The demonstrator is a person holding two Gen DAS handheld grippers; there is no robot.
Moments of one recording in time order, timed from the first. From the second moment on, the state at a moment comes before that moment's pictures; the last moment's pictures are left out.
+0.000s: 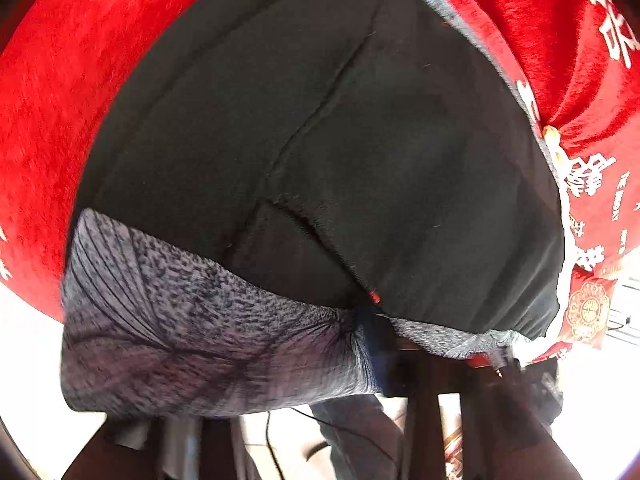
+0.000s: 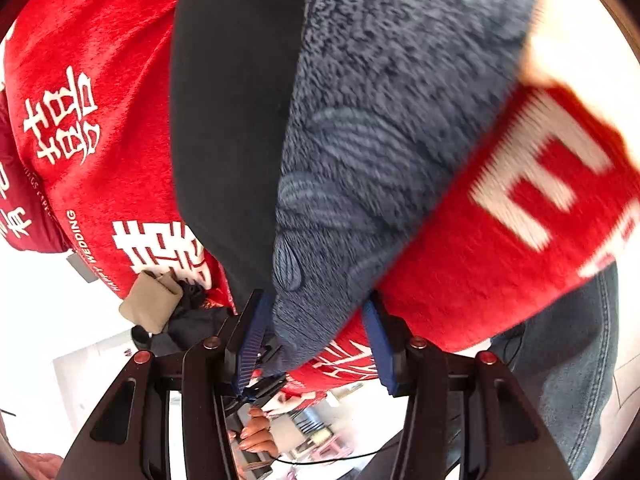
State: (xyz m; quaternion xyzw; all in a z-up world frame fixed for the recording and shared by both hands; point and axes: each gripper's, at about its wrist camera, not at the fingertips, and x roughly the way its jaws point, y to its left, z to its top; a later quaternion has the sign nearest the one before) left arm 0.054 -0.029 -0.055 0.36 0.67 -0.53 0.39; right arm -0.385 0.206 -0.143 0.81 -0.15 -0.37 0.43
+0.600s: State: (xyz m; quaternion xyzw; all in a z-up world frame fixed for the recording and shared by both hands) left arm 0.009 -0.203 0.049 0.31 0.52 -0.62 0.50; right arm -0.422 0.003 -0.015 0.73 -0.02 -0.34 0.59
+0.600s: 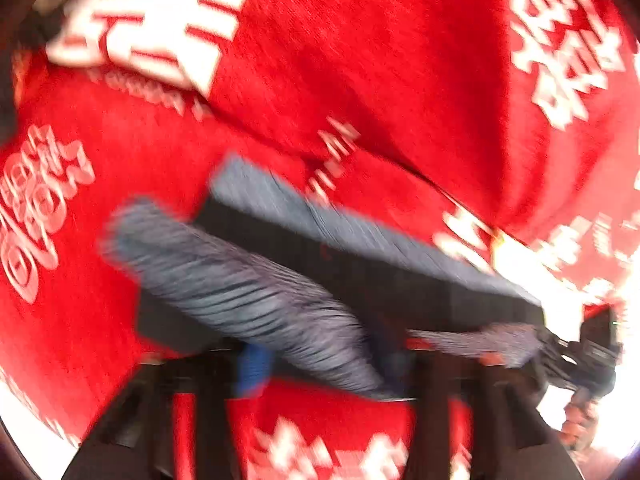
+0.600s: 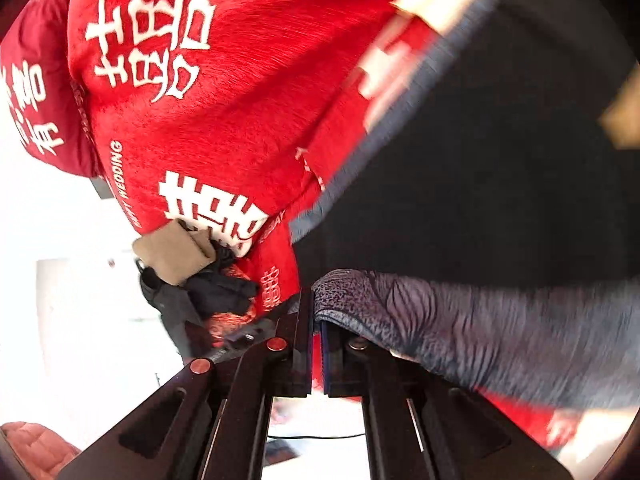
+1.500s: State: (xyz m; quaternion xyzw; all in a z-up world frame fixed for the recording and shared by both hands) left arm -0.078 -0.233 -0.042 0.49 0.38 -0.51 0.59; right arm -0.354 -0.191 -0.082 0.58 0.33 -0.40 0.64
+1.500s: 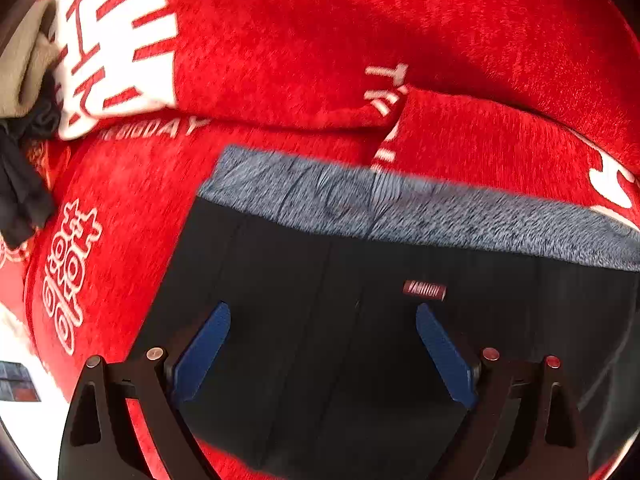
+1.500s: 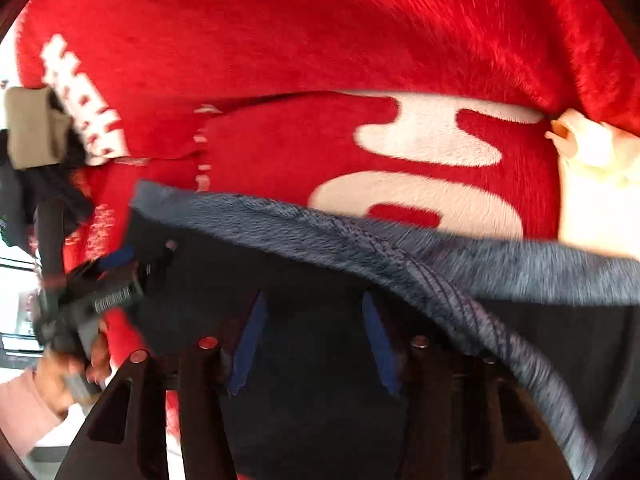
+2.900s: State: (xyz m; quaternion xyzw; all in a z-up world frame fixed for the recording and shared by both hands) left arm -0.369 -0.092 0.011 0.57 0.32 -0.66 0.37; right arm -0.646 0.211 -0.080 0.78 -0.16 -0.44 0.41
